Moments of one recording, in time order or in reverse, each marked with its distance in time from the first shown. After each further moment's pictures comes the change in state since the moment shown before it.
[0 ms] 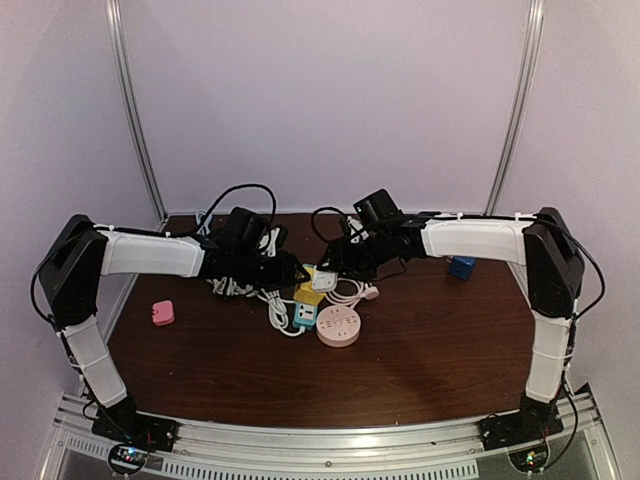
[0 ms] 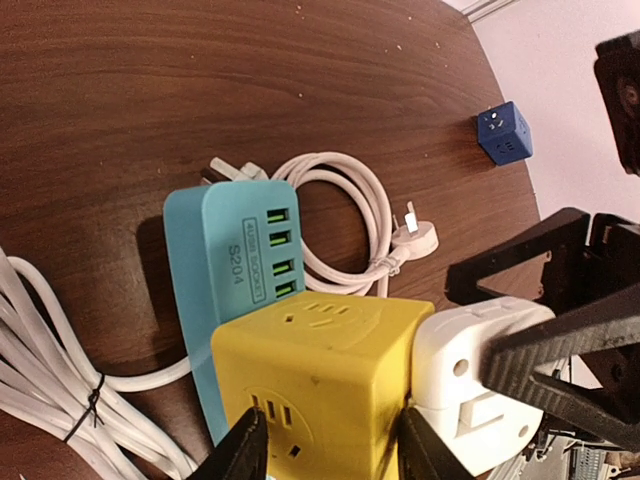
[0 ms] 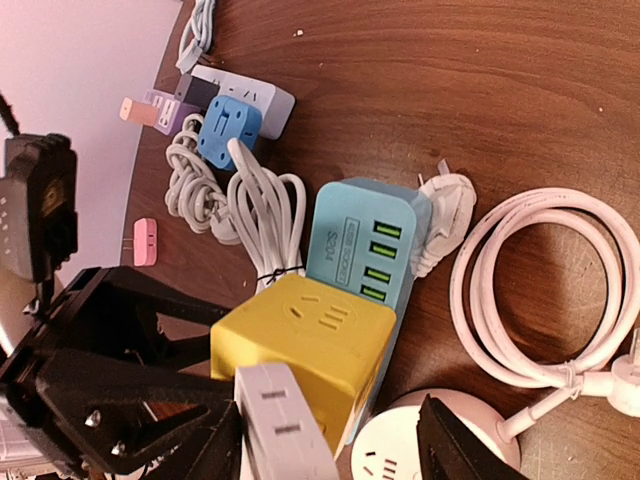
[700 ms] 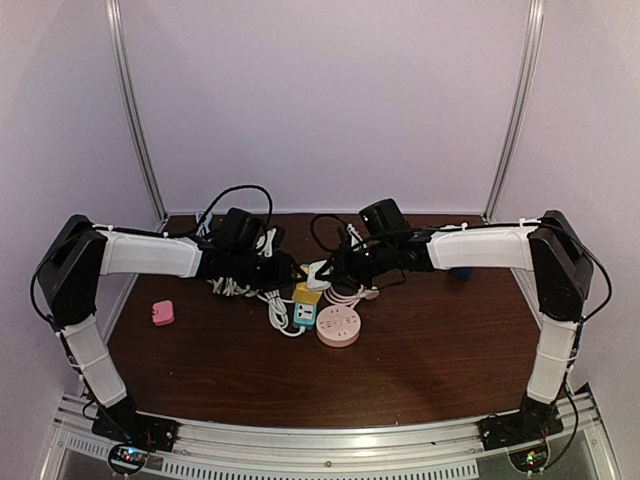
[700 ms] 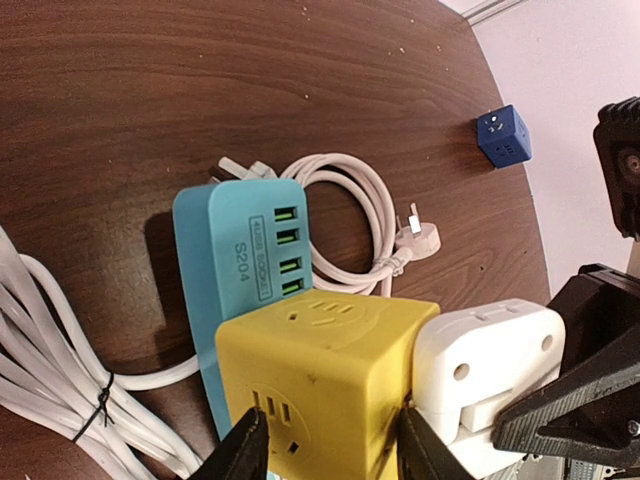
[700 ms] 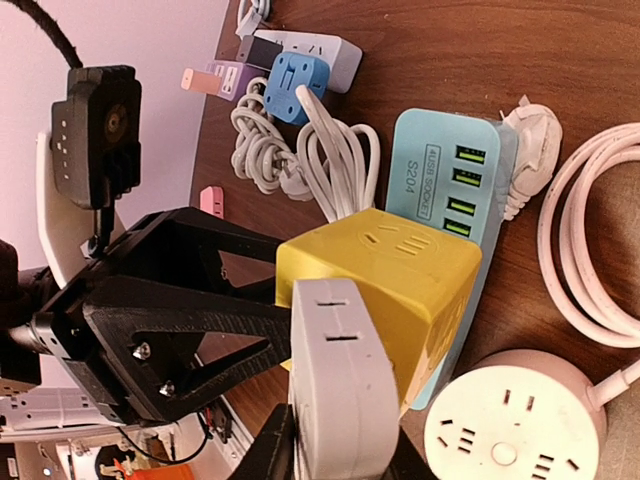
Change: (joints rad) left arm 0.018 -0.004 -0.022 0.018 0.019 -0.003; right arm 0.014 -0.065 -0.146 0.170 -0.156 0.129
